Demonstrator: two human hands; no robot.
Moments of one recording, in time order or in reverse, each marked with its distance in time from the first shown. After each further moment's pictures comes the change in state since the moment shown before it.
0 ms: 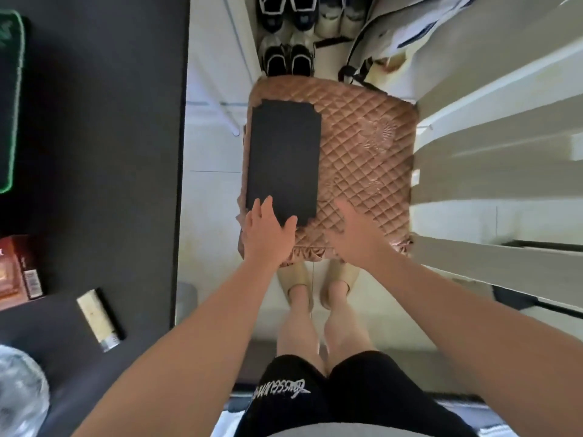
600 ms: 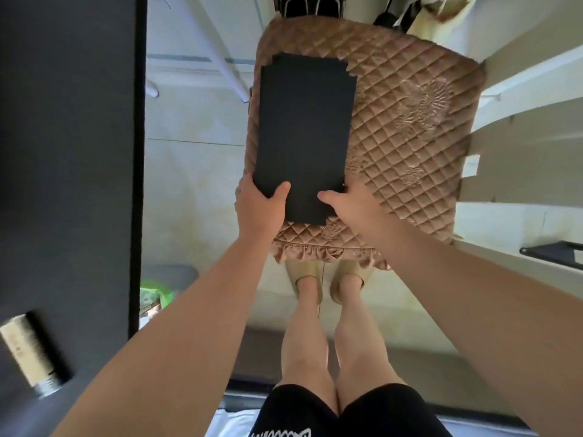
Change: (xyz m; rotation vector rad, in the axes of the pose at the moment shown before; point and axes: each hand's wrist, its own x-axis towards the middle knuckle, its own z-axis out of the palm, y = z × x) left_hand 0.079 -0.027 0.026 -0.410 0.181 -0.183; right_hand 0.133 0.019 0.057 0.531 -0.008 0.182
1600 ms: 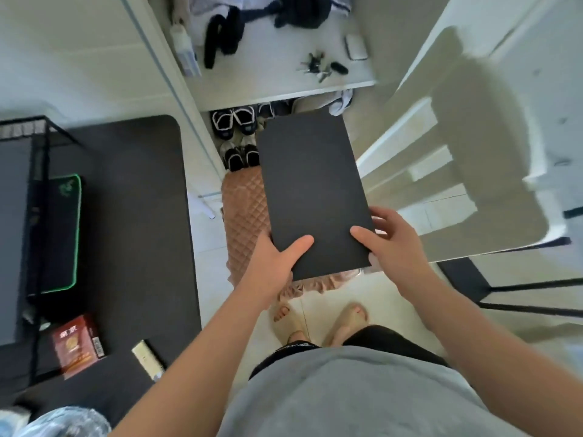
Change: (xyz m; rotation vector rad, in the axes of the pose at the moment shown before) left_hand -0.220 0.150 -0.159 -0.415 -0.644 0.236; right_hand -0.341 -0.068 -0.125 0.429 0.465 -0.351
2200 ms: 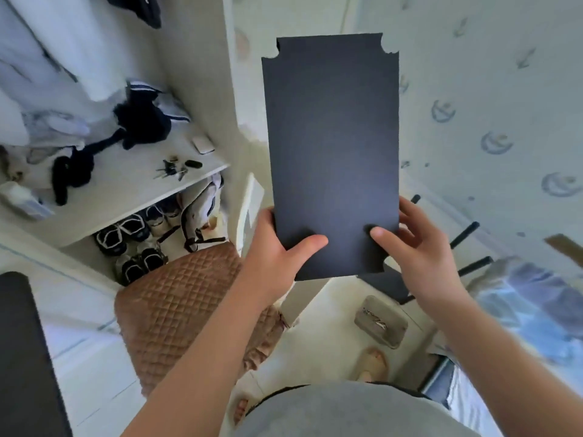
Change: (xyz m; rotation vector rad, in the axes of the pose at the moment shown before) left_hand -0.045 0.121 0.223 0.270 -0.449 0.491; right_hand -0.088 -0.046 -0.221 0.207 0.460 -0.360
